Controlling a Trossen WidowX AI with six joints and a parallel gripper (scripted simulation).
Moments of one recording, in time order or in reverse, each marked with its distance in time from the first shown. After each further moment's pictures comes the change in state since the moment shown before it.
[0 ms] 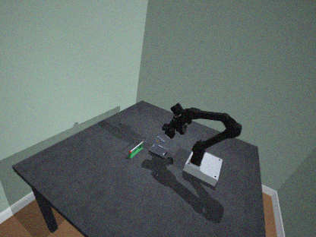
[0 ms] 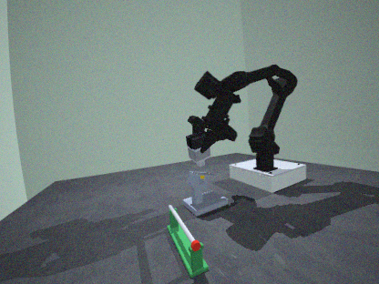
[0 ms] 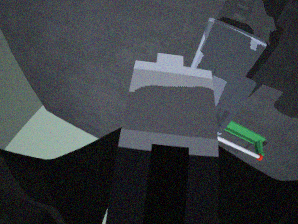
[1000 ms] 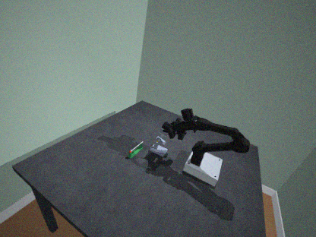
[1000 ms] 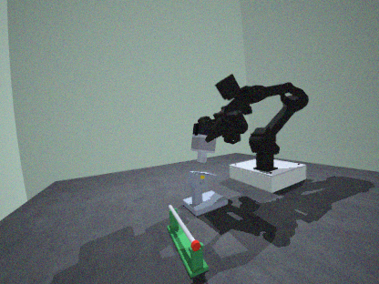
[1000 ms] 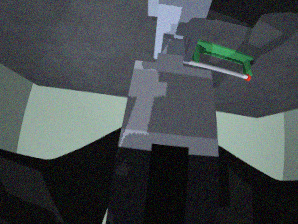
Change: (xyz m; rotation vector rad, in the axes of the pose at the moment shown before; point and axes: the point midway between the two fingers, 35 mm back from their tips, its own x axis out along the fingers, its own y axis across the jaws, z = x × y) arm -0.028 -0.029 -0.014 0.226 0.434 -0.135
